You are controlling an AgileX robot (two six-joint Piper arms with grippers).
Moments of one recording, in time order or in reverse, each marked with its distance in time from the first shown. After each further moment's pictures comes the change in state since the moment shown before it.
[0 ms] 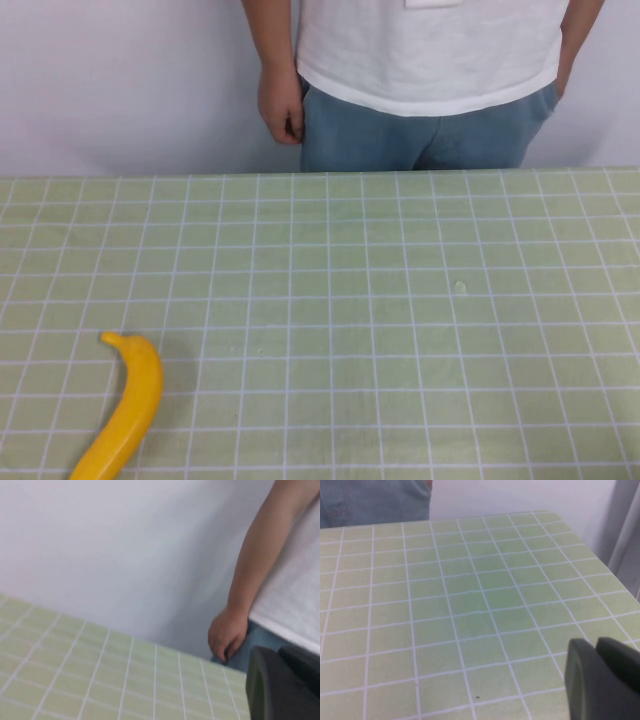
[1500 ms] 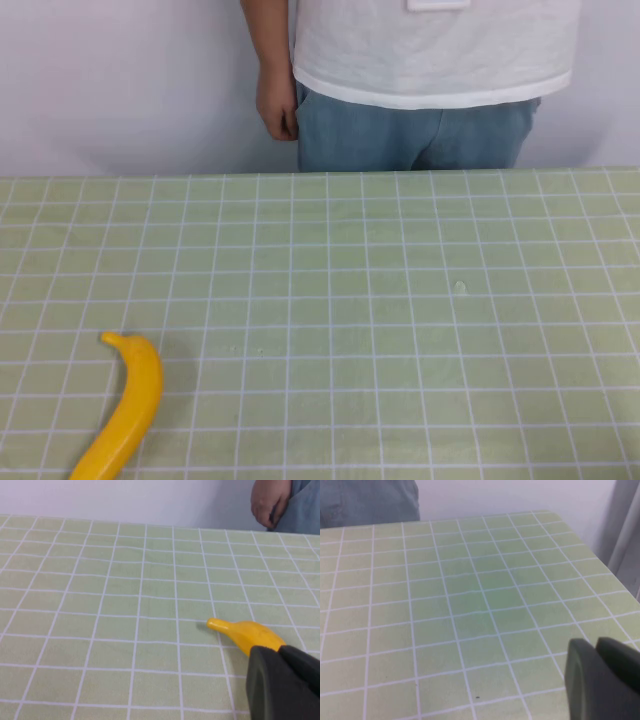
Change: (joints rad) right arm 0.000 0.000 0.000 0.000 0.000 0.000; left arm 0.000 0.000 0.004 0.122 0.333 0.176
